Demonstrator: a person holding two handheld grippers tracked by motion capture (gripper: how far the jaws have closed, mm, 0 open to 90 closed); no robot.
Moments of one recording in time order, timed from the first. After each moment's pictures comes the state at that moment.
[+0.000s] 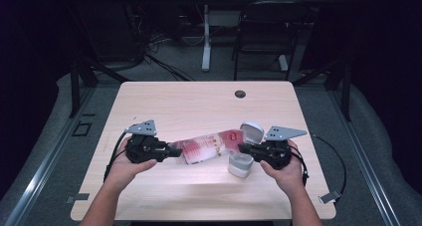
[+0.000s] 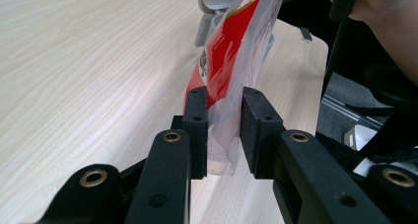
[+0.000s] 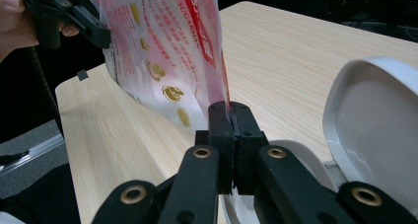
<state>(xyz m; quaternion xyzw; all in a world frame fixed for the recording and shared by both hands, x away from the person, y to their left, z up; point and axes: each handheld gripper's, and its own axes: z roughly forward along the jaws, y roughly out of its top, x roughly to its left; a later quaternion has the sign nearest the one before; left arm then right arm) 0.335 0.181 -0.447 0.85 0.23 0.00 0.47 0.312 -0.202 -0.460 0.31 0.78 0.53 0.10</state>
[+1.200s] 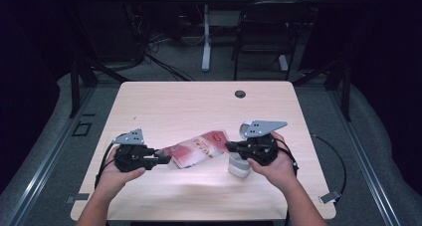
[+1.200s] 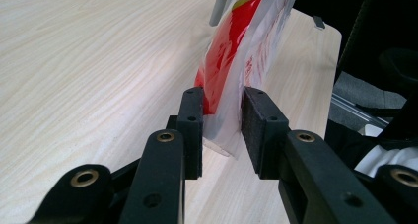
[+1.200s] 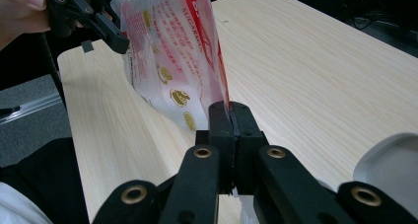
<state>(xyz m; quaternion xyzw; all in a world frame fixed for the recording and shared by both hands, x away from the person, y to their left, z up) 0.325 0.213 -0.470 0.85 0.25 0.01 0.47 0.312 -0.162 -0.428 0.26 0.84 0.47 0.11</state>
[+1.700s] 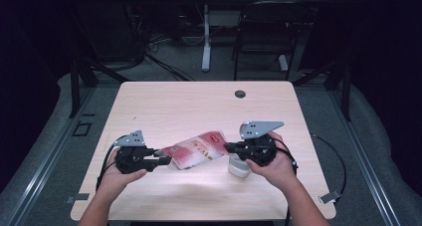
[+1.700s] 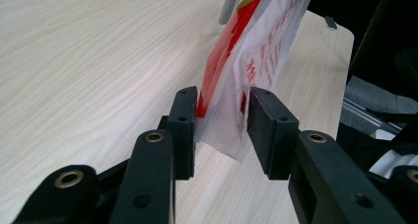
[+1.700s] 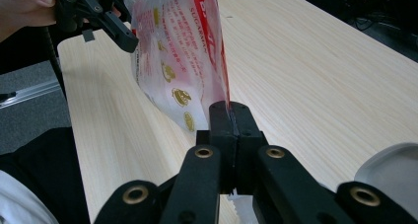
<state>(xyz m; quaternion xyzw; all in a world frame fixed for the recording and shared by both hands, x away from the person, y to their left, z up) 0.323 0.212 -0.477 0.84 0.26 0.02 0.47 0.309 -0.157 -0.423 0.24 0.85 0.45 0.12</state>
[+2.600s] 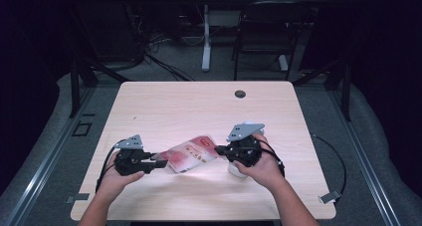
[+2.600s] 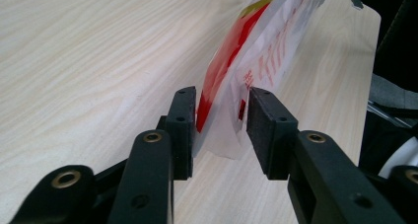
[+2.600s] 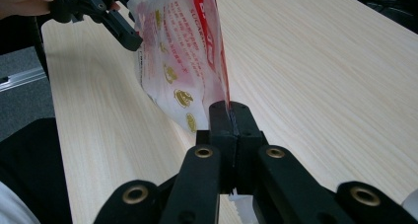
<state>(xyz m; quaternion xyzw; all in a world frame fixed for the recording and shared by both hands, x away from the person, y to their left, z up) 0.334 0.229 -0.510 0.85 0.28 0.02 0.45 0.321 -0.129 -0.447 0.24 0.87 0.42 0.11</state>
